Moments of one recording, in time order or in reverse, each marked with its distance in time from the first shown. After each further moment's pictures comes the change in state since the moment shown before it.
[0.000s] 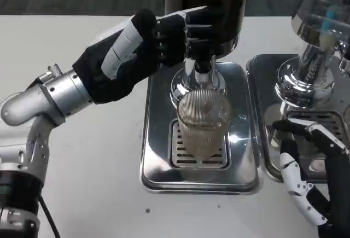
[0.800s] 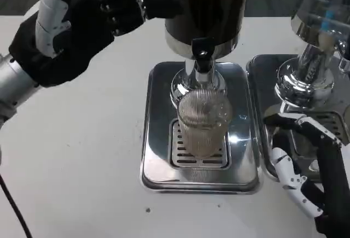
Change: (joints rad) left arm 0.105 0.150 0.082 -0.291 -0.231 0.146 0.078; right arm -0.048 -0.032 -0.013 -0.003 0.002 0.000 0.071
